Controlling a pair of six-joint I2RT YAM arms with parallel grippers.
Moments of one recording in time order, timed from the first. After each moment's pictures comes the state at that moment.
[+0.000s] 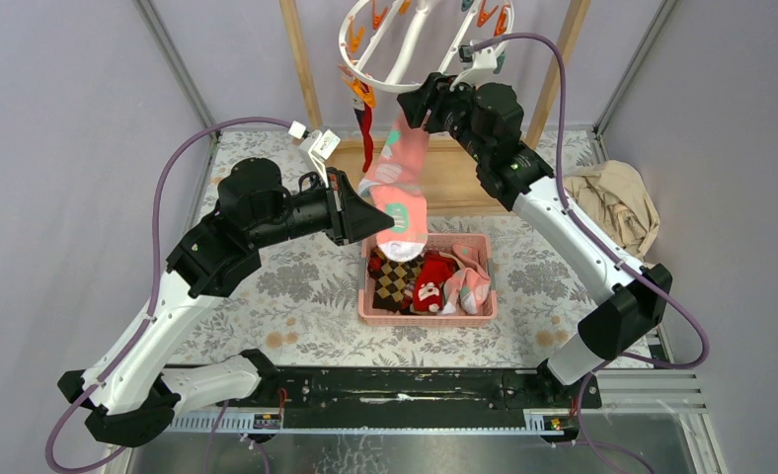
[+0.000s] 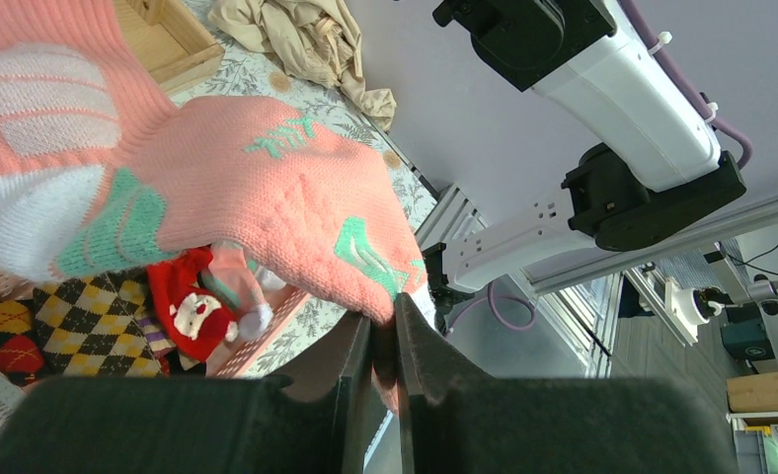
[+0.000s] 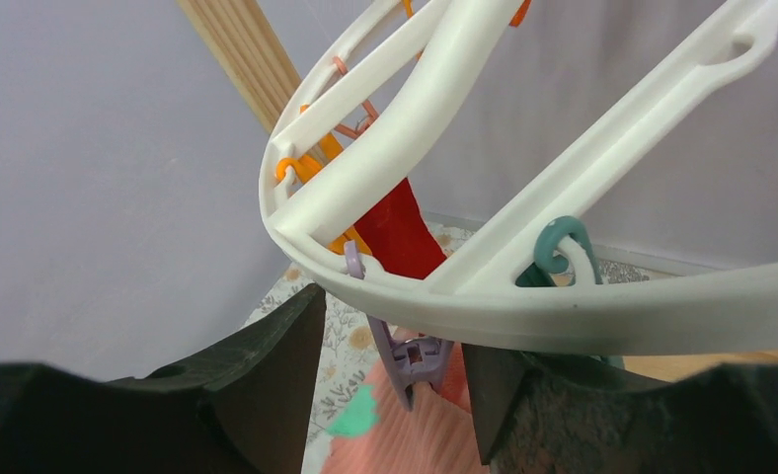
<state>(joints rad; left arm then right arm) -0.71 1.06 1.46 -0.58 0.40 -0.59 0.58 1.59 1.64 -0.02 0.01 0.37</state>
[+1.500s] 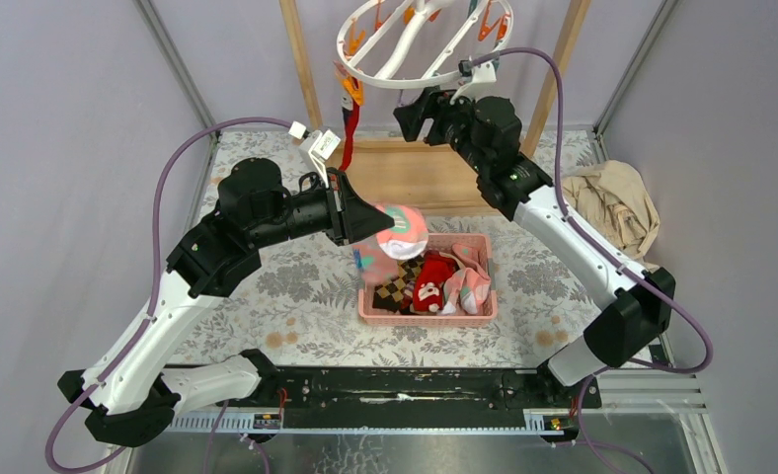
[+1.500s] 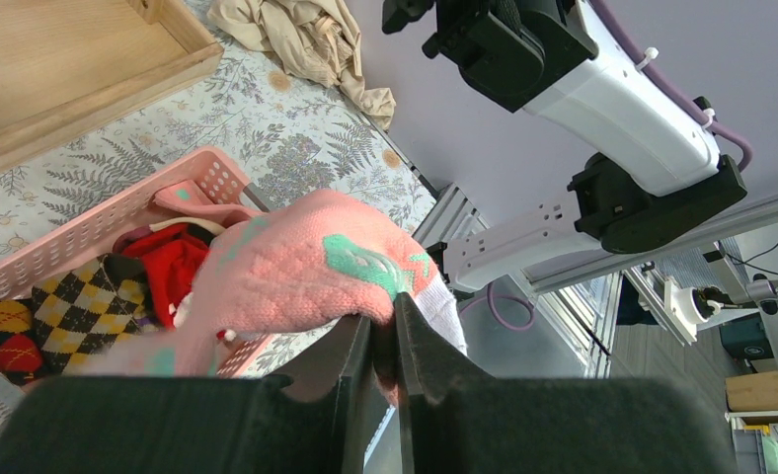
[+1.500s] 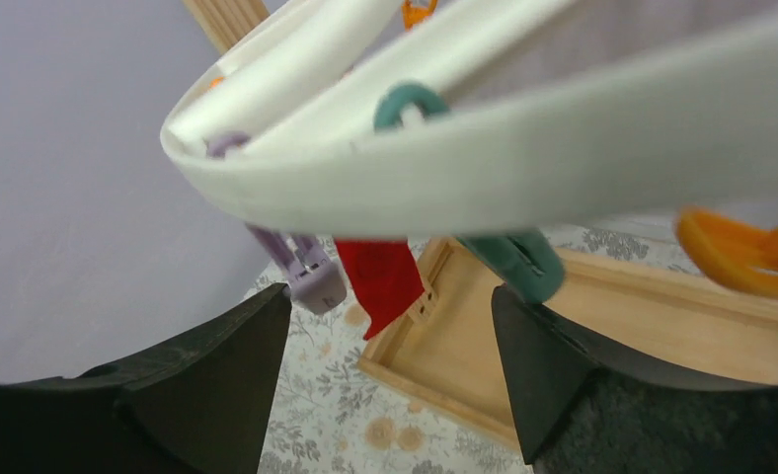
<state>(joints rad) -0.71 1.06 1.46 -0.58 0.40 -0.59 0.58 1.56 1.55 0.04 0.02 0.38</state>
